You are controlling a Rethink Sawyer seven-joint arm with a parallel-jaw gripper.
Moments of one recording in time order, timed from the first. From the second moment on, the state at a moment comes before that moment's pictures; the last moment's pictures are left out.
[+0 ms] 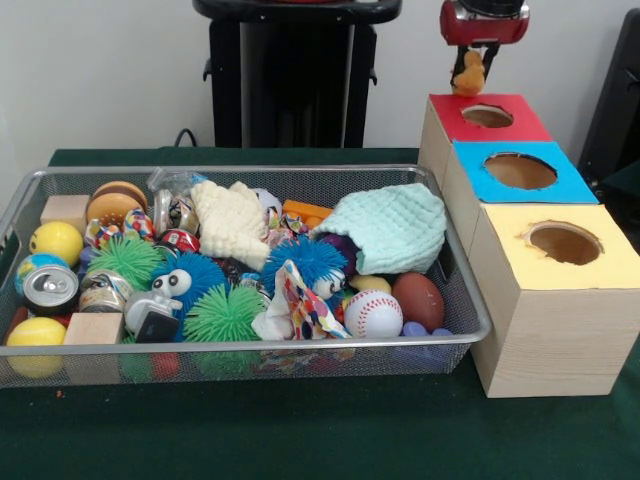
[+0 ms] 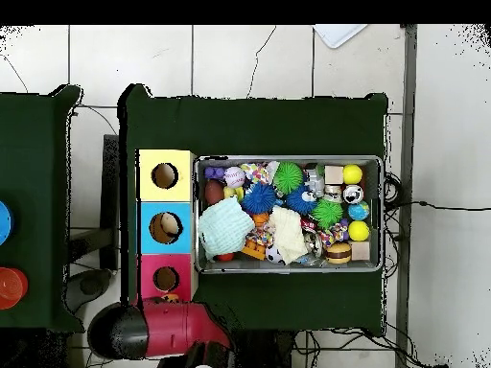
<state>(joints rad) 0.18 -0.85 -0.07 2.14 0.08 0.48 1.62</state>
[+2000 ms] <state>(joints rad) 0.10 -0.77 -0.07 1.95 0.10 0.43 1.62</state>
